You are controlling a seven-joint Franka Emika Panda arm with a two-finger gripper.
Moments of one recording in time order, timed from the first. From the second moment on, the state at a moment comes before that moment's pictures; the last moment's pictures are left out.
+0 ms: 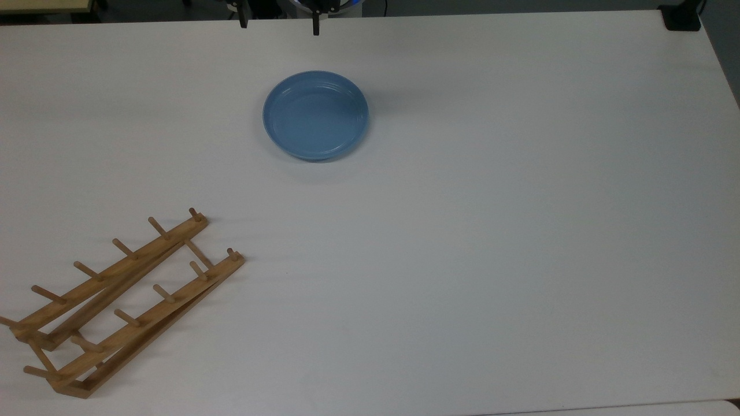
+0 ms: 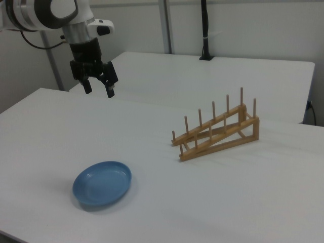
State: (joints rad) arm -0.03 0.01 0.05 -1.59 -0.06 1.61 0.06
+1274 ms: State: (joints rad) arm -0.13 0.02 0.05 -1.71 -0.06 1.62 -0.61
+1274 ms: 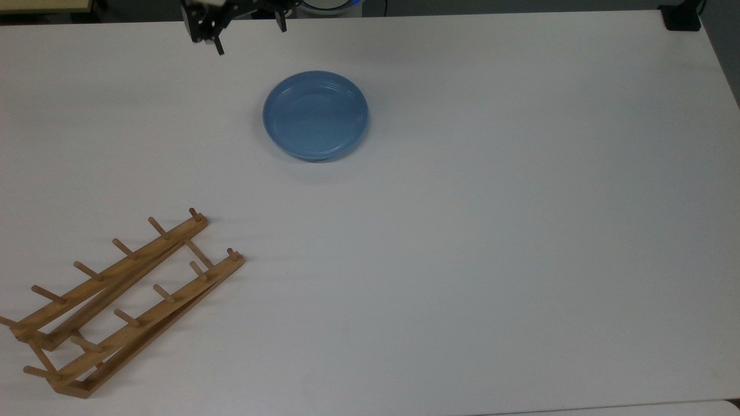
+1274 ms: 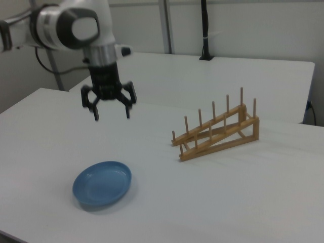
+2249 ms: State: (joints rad) arm -0.15 0.27 0.05 -1.94 -0.18 1.88 -0.74
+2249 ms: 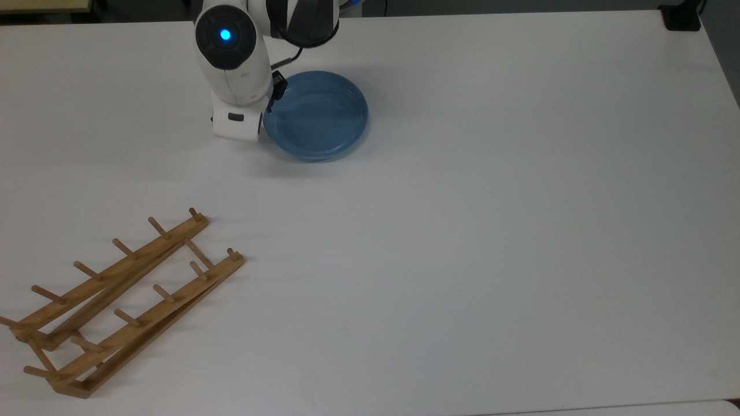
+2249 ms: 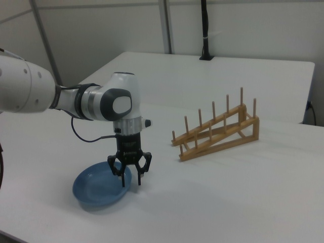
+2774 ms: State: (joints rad) arm -0.14 0.28 0.05 -1.94 -0.18 1.89 -0.63
